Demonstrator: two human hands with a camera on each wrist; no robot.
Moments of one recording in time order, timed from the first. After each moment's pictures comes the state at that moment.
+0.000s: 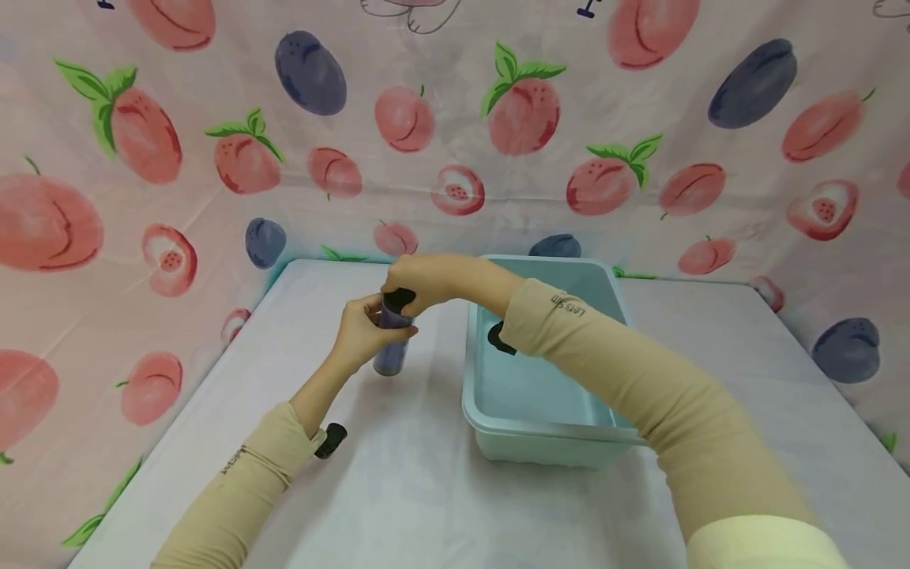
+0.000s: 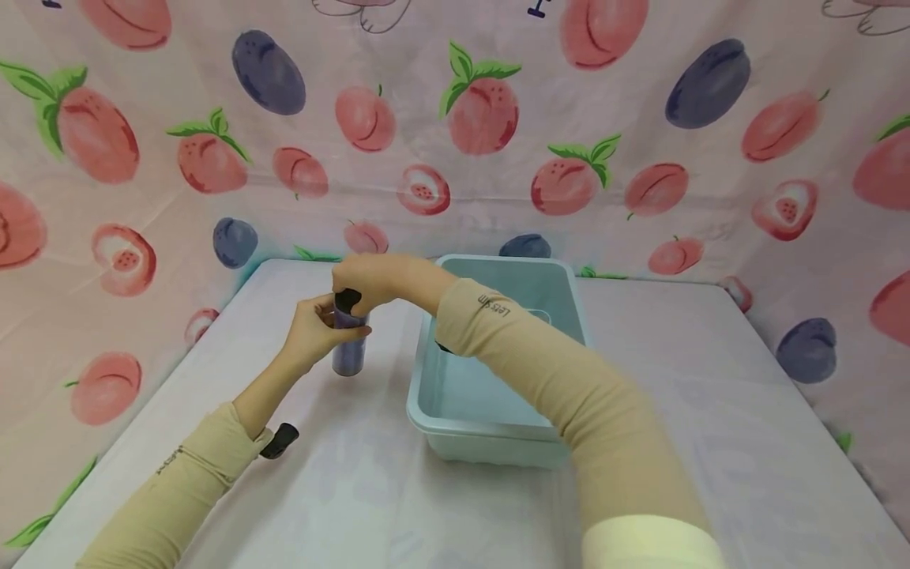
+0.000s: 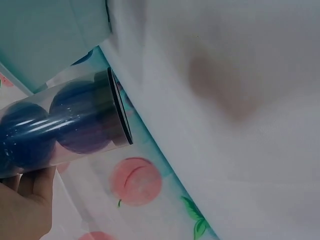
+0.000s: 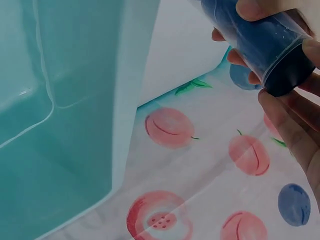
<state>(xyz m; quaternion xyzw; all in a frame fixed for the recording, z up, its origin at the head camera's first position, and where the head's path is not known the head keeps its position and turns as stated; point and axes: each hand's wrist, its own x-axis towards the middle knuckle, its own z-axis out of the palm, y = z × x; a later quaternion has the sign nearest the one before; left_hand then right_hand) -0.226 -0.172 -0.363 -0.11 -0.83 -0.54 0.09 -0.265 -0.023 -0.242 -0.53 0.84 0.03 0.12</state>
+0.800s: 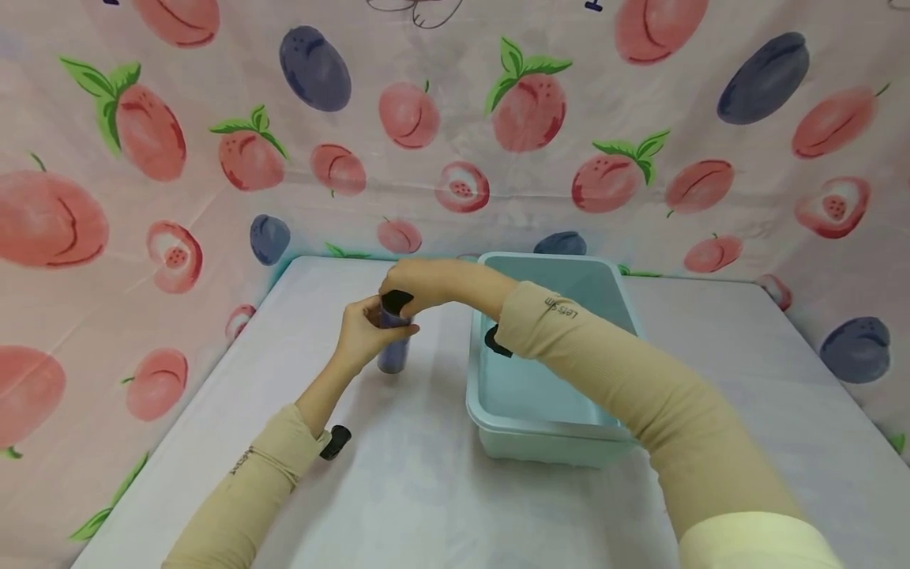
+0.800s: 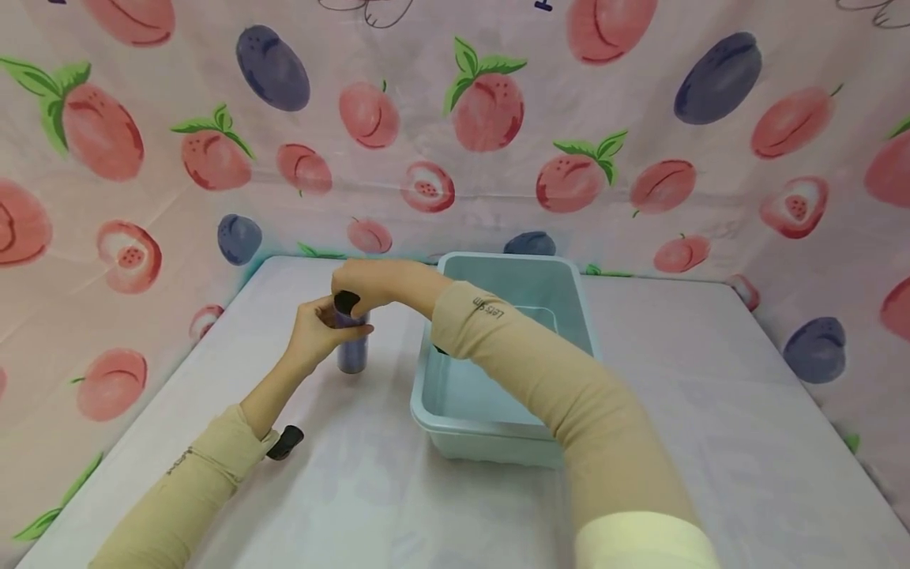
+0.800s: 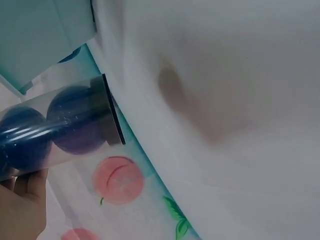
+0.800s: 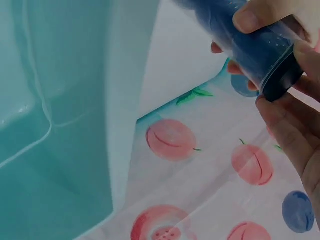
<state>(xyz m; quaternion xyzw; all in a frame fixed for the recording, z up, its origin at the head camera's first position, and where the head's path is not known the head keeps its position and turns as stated) -0.227 -0.177 -0.378 -0.12 -0.80 -0.57 0.12 -0.267 -0.034 -0.254 -0.52 0.84 0.03 0.14</state>
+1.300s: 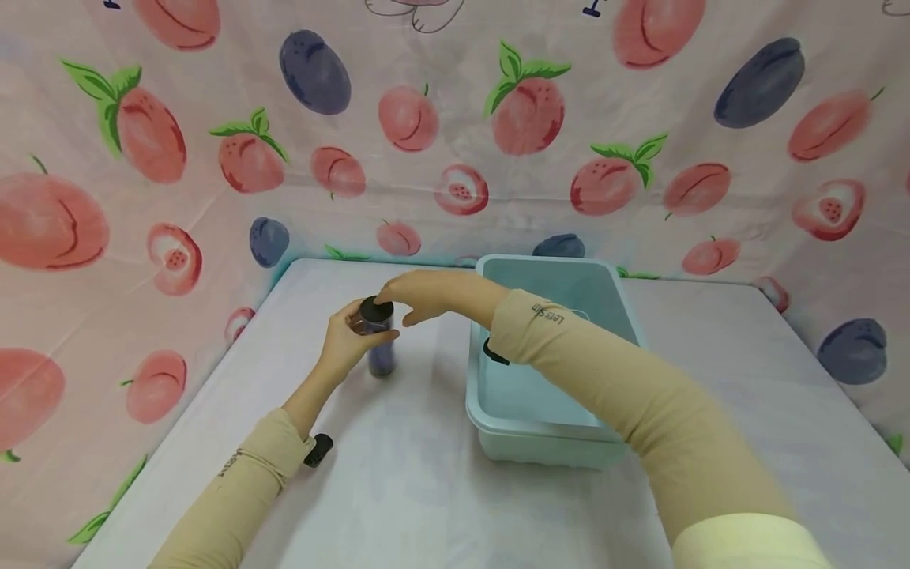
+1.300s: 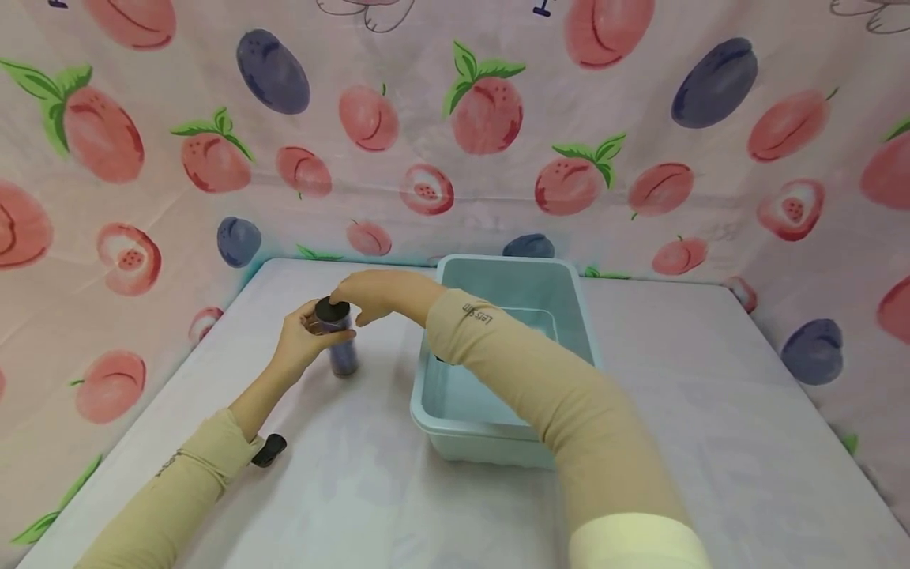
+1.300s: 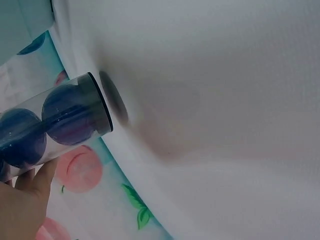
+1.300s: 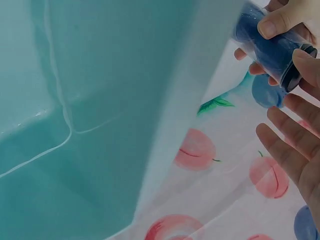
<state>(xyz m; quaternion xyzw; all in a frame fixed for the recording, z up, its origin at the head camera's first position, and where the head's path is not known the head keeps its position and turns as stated) -0.235 -0.203 -0.400 -0.05 -0.80 -0.58 0.09 -0.271 -0.040 -0.270 -0.49 0.85 0.07 0.17</state>
